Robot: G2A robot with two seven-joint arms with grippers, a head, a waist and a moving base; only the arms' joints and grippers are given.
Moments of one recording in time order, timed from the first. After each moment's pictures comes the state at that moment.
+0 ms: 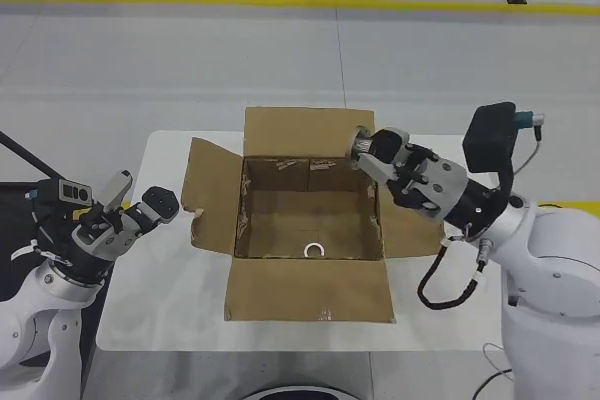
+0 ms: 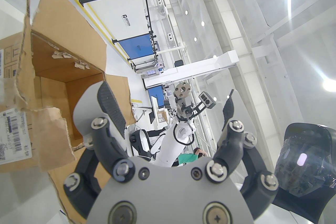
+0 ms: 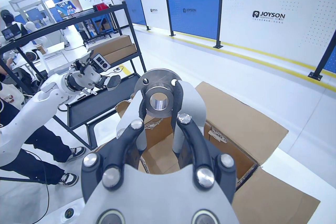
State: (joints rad) left arm 1.60 -1.24 -1.94 -2.15 -0.52 0.02 -0.71; right arm -0.99 -1.26 1.49 -2.12 -0.45 -0.39 0.89
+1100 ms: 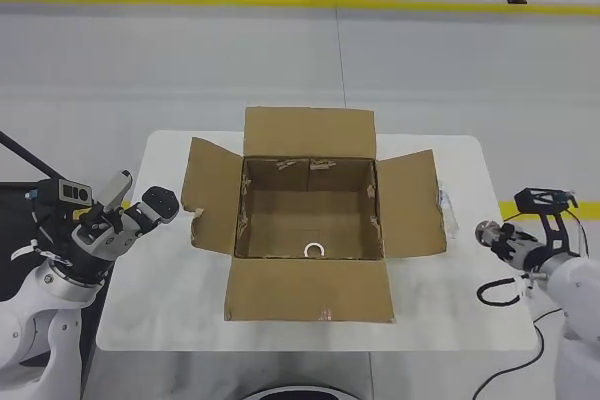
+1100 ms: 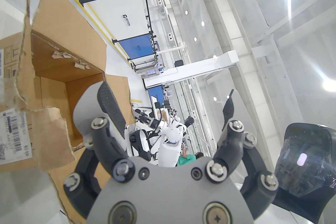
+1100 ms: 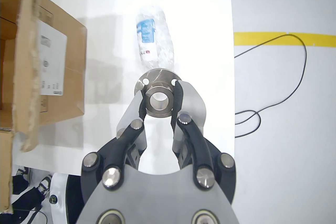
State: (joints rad) left arm 1.60 -1.24 -1.94 -2.15 -0.52 0.02 -0.71; right arm -1.33 -1.18 1.86 -2.03 -1.00 -0.05 1.30
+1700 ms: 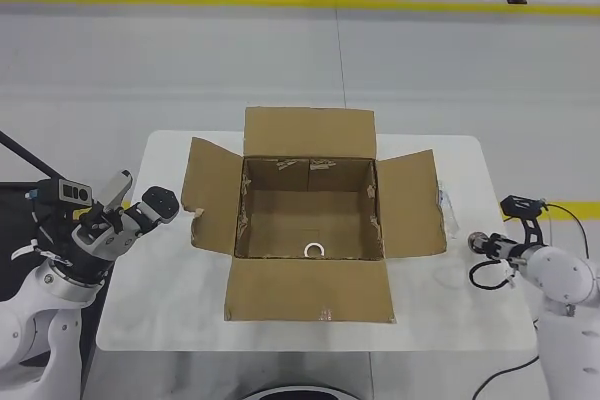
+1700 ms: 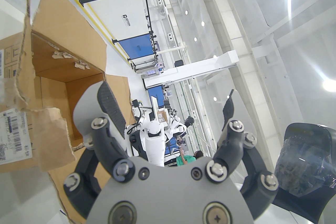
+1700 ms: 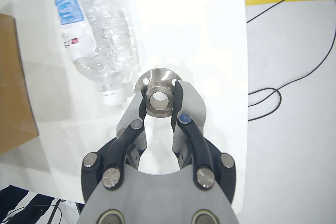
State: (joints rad) left arm 1.60 -1.24 -1.94 -2.15 -0.52 0.02 -0.71; right arm -1.18 -1.16 1.80 -1.58 -1.02 -0.09 1.18
